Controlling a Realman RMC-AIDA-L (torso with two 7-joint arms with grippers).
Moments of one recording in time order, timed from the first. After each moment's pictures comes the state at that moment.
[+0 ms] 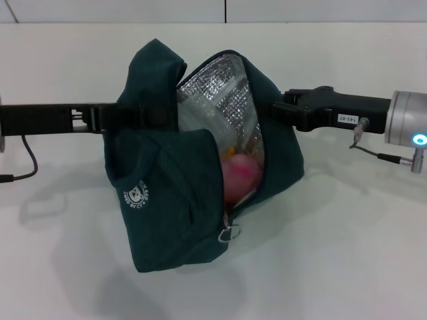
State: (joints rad) left arm -0.45 -2.08 0.75 1.04 1.87 1.83 -2.22; right arm 0.56 2.02 -1.40 -0.66 -1.32 -1.12 1.62
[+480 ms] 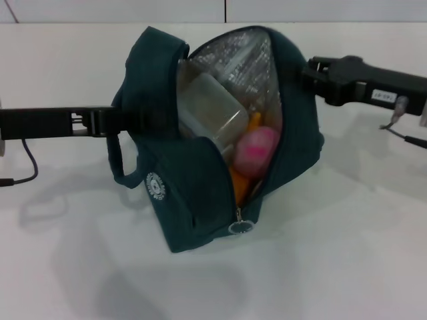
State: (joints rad) left arm -0.44 -2.08 0.75 1.04 1.87 1.83 -2.22; right arm 0.47 2.01 -1.32 -0.80 -1.25 -1.26 1.61
